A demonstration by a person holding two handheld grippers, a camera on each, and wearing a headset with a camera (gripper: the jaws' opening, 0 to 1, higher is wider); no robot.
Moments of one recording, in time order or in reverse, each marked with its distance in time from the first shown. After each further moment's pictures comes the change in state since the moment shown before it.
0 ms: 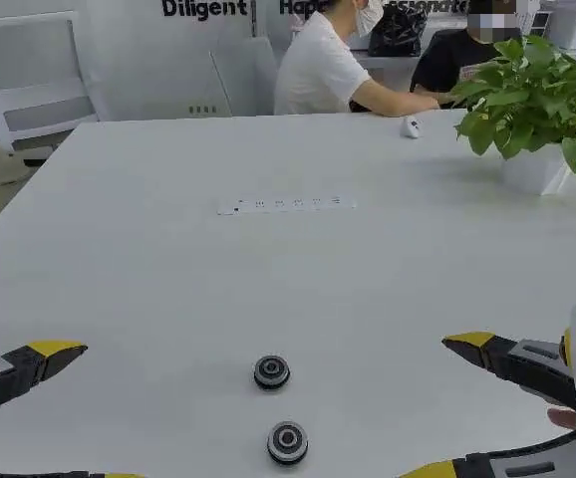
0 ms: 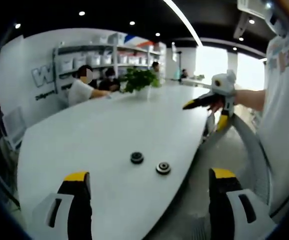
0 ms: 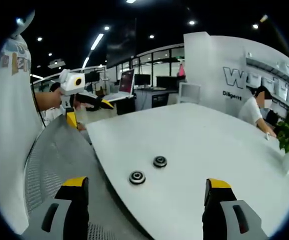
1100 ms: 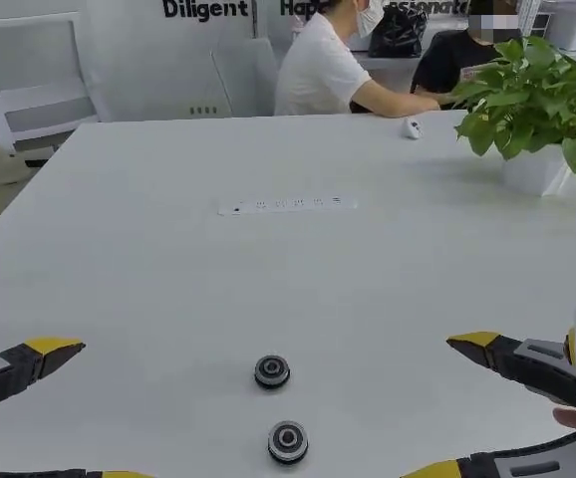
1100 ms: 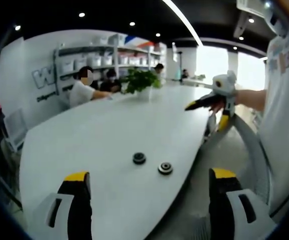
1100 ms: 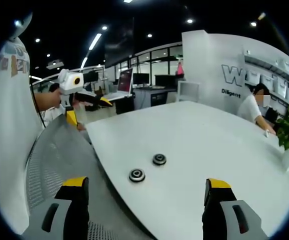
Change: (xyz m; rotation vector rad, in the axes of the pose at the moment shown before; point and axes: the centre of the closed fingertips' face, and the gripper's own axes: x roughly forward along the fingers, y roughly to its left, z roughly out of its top) left arm -0.003 0.000 -0.001 0.004 -0.002 0.007; right arm -0.002 0.000 -0.003 -0.005 0.010 -0.002
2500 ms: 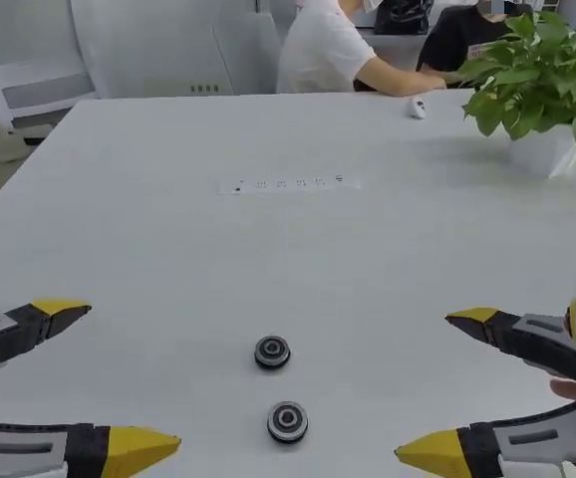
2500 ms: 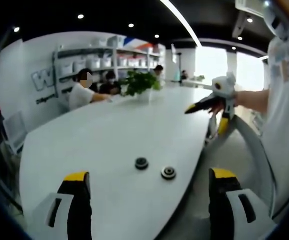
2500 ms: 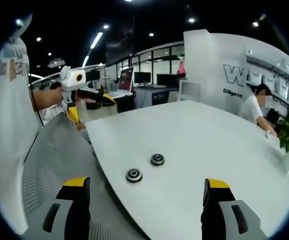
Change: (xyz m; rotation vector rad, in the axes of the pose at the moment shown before) left arm 0.010 0.009 0.012 0.014 -0.016 -0.003; right arm 0.004 -0.008 0.000 -0.011 0.010 0.012
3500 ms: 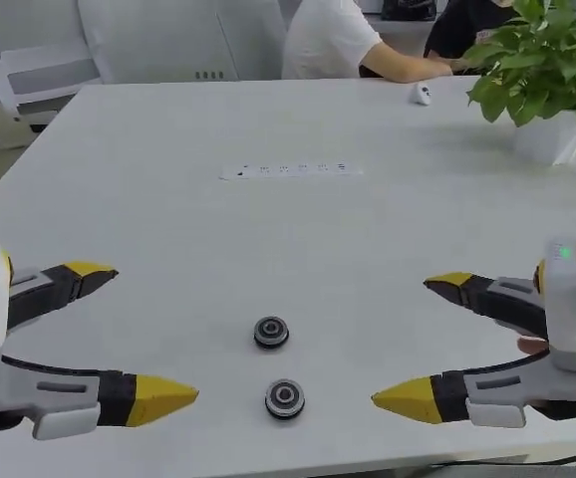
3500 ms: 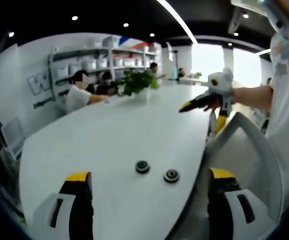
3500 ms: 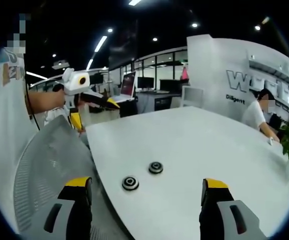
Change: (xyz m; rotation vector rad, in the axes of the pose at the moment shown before) left arm 0.020 0.004 0.004 0.041 0.011 -0.015; right arm 0.017 -0.012 0.012 -0.028 -0.049 0.023
